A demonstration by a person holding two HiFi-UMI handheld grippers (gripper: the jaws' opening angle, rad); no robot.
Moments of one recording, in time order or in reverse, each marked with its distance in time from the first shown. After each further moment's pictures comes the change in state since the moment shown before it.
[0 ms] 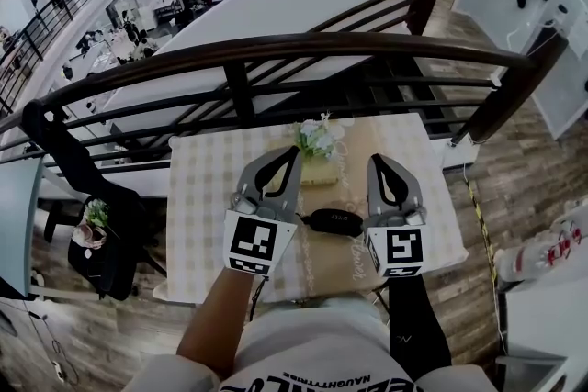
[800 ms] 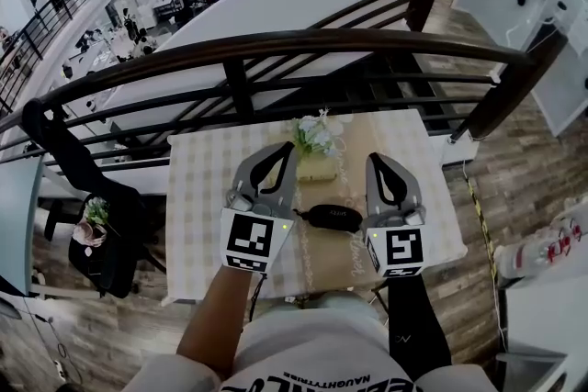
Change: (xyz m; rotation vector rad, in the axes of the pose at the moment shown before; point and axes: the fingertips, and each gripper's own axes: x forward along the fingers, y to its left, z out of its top) left arm -0.003 0.001 0.003 0.008 0.005 0.029; right arm -0.008 0.001 0.004 0.004 -0.016 0.019
